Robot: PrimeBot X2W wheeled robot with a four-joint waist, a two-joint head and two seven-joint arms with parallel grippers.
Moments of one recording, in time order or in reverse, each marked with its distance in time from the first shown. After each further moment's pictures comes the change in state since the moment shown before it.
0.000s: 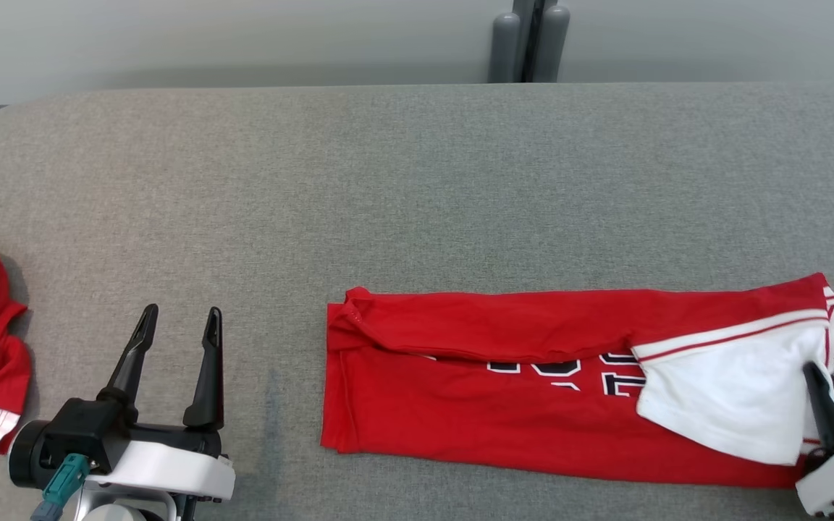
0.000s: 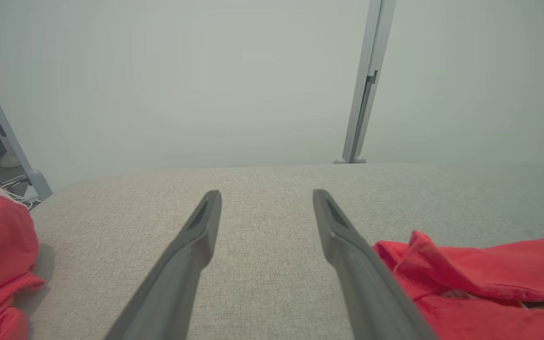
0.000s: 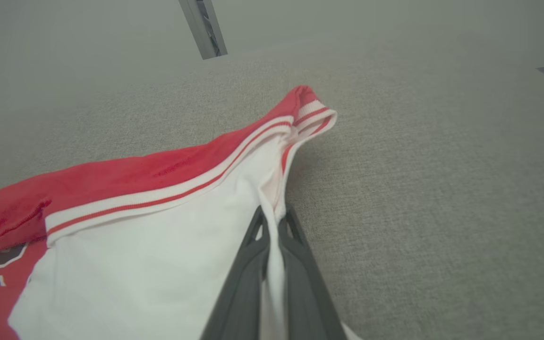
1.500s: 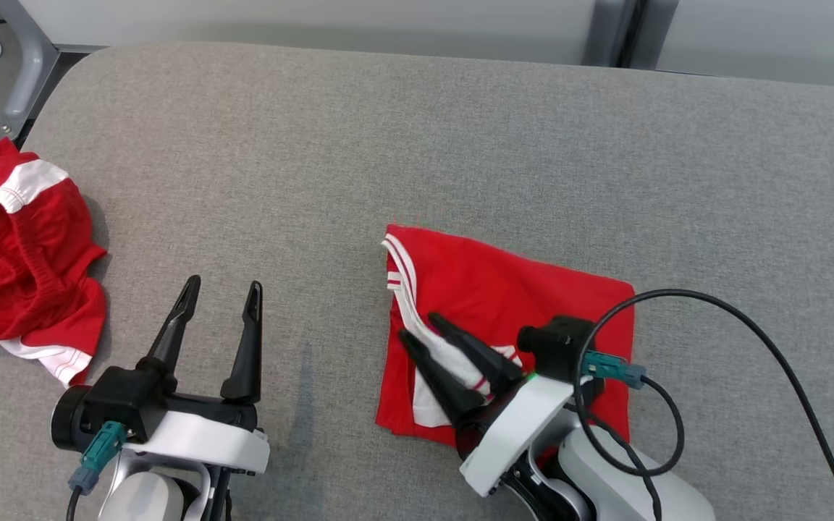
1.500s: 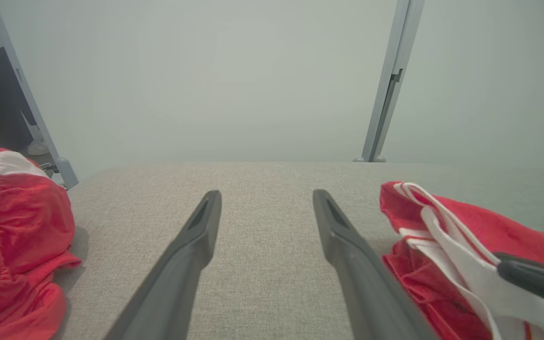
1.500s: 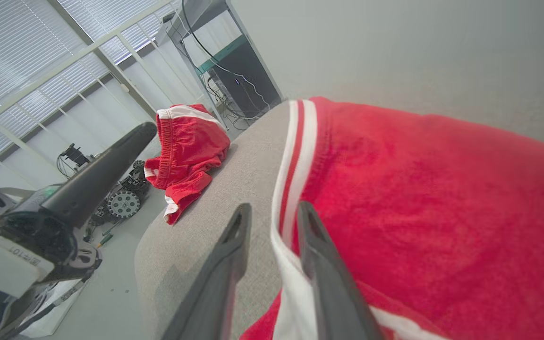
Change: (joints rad) left arm -0.086 -0.060 -0.032 0.056 0.025 -0.047 0.000; right arm -0.417 0.319 0.734 -0.007 0.131 0.000 -0.033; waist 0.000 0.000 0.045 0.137
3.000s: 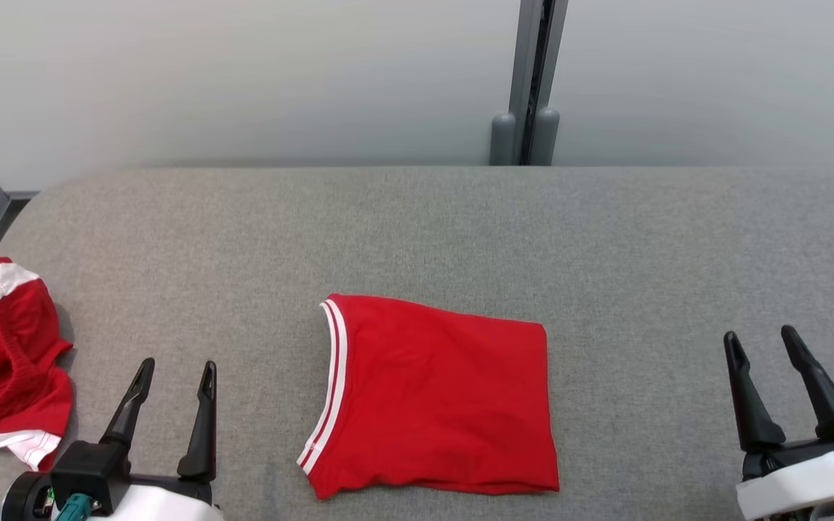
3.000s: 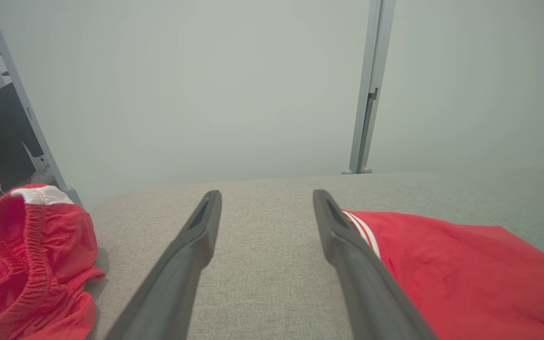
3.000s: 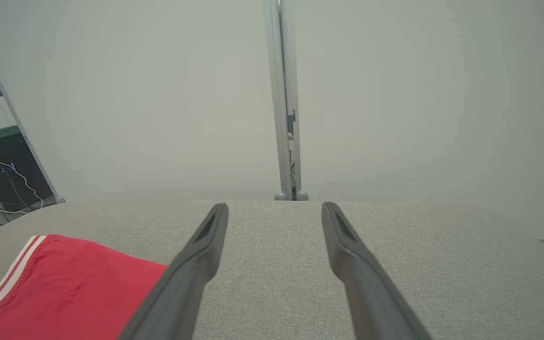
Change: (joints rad) left arm 0.181 0.044 0.081 -0.052 0.035 0.018 0.032; right arm 0.496 -0.170 -0.769 -0.357 -0.396 0.000 -0.009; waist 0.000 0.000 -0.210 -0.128
